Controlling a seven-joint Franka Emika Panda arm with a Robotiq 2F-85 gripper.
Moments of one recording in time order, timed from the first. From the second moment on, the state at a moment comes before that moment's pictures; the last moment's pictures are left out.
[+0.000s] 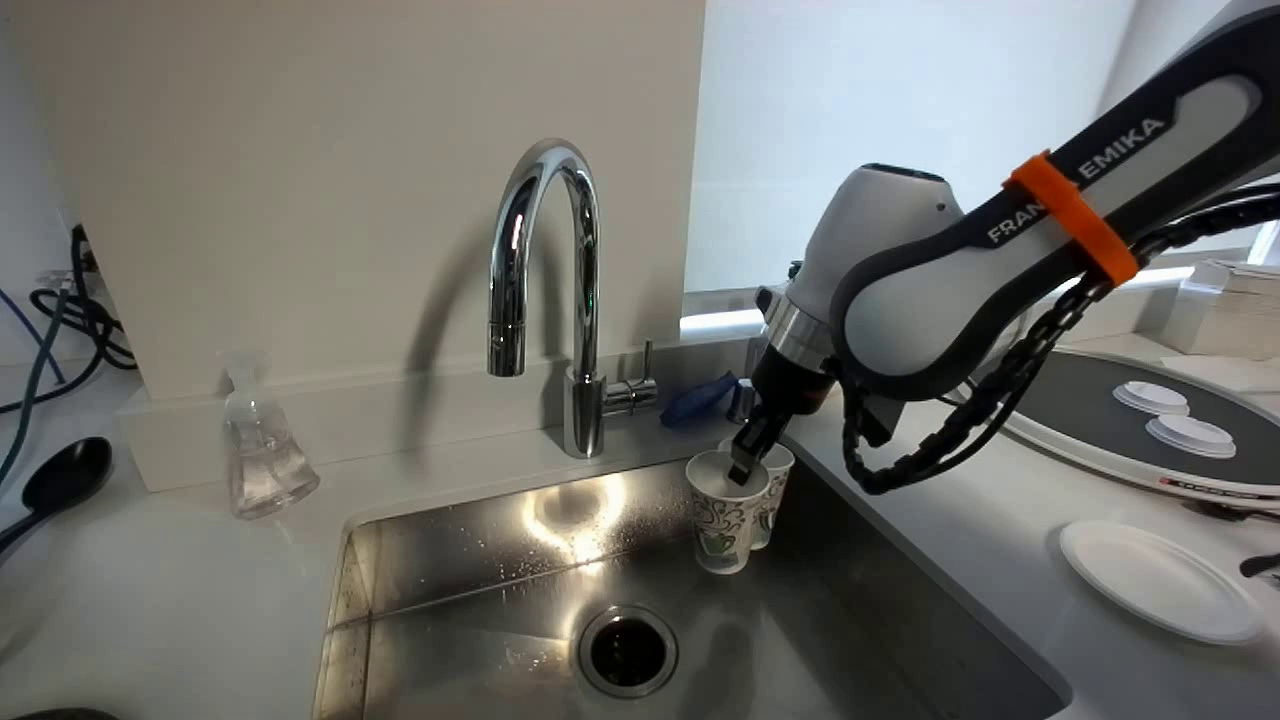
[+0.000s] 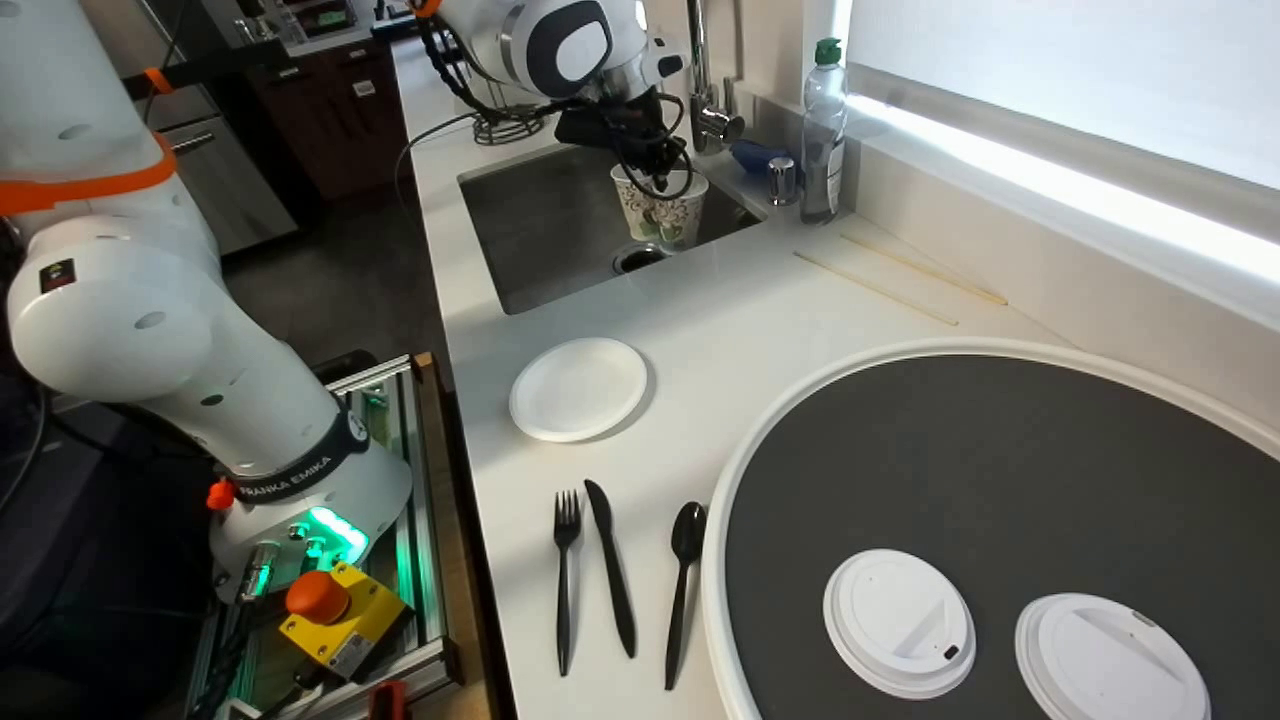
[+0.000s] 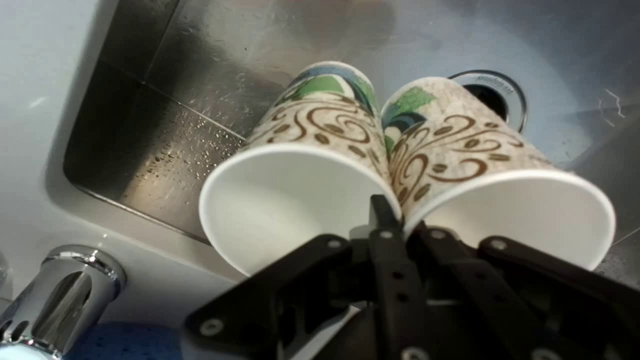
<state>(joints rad) 0.21 0.19 0.21 -2.29 0.05 2.76 -0.24</state>
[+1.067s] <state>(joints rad) 0.32 0.40 0.08 -2.22 -0.21 2.89 0.00</state>
